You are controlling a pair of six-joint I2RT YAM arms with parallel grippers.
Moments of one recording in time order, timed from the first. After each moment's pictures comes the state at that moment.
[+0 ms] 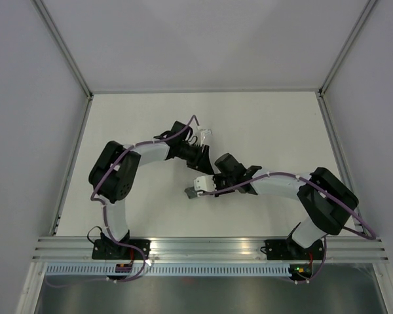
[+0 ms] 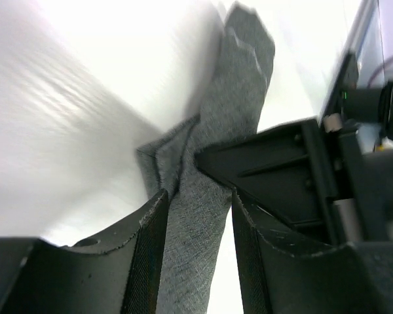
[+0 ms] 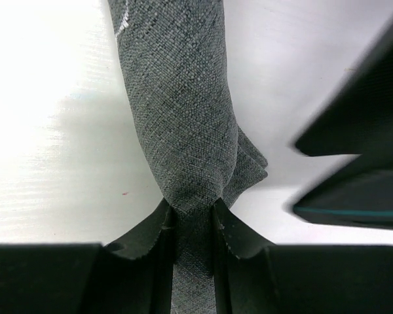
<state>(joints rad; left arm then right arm) -0.53 1.96 1.17 -0.18 0.86 -0.17 0.81 1.59 0.77 -0.17 -0.16 -0.98</state>
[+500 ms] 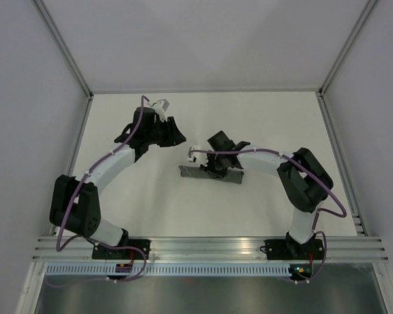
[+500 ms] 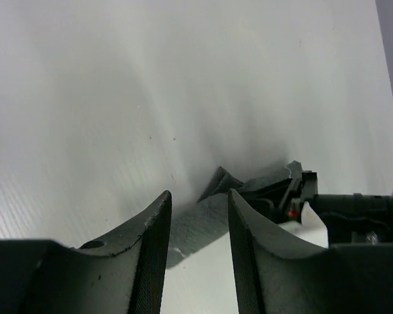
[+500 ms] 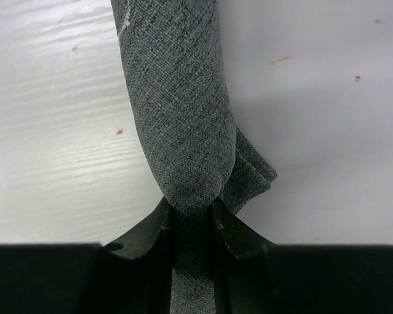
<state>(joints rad) -0.34 1.54 1.07 -0.15 0.37 -0.40 0.70 1.83 1.12 -0.38 -0.27 -0.66</state>
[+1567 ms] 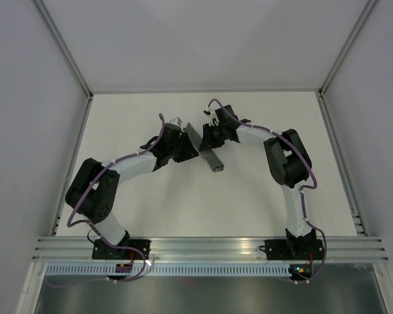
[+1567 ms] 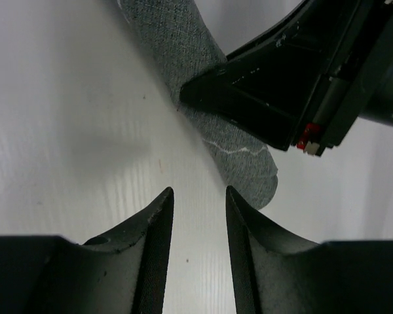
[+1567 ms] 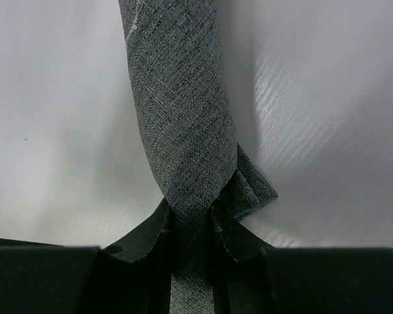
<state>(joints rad) -0.53 1.62 0.94 -0.03 0.09 -0.72 0.48 2.20 1.55 -0.26 -0.42 0.26</state>
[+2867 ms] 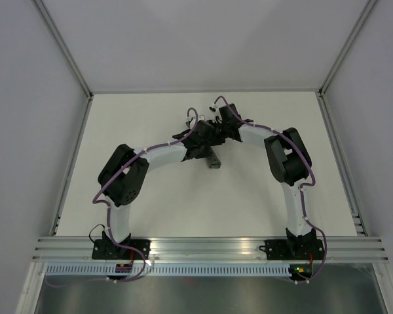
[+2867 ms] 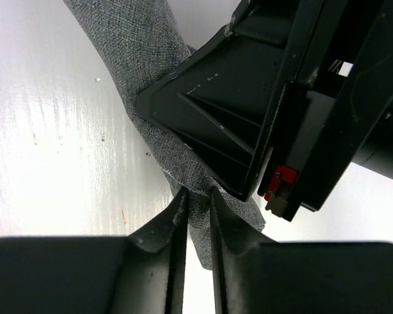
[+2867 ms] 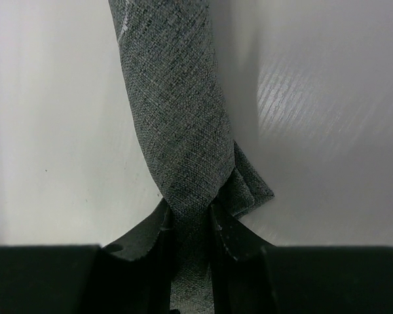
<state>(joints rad) -0.72 1.96 1.33 -0.25 -0.23 -0.74 0.44 2.22 1.54 -0.16 -0.44 0.40</state>
